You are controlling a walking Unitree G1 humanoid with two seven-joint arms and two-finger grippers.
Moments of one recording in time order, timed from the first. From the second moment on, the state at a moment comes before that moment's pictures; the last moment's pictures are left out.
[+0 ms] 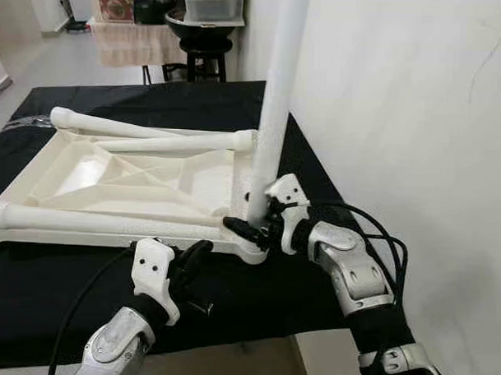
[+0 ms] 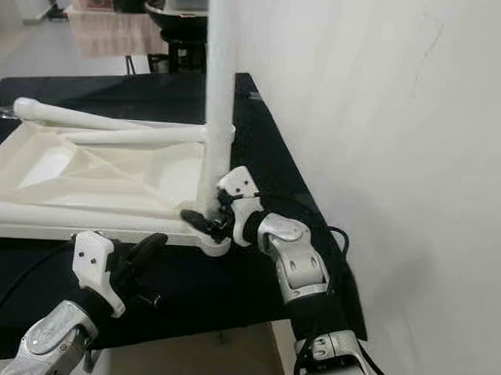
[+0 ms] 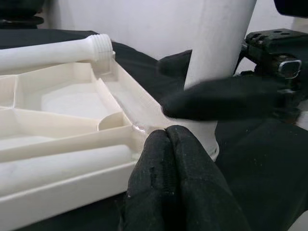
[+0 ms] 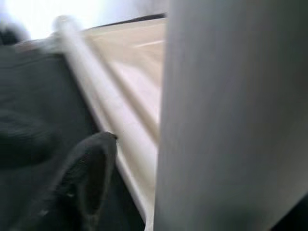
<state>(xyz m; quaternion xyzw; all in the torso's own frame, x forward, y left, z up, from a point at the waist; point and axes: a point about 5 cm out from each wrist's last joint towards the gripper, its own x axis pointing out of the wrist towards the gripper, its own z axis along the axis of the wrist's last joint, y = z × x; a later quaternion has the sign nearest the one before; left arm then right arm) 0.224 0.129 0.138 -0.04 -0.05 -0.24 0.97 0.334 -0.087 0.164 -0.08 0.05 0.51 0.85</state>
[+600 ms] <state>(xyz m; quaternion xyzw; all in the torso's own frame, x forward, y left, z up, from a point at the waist) 0.224 0.128 0.136 -0.05 -0.04 -0.23 0.97 0.365 -0.117 0.169 -0.07 0.11 0.58 0.81</state>
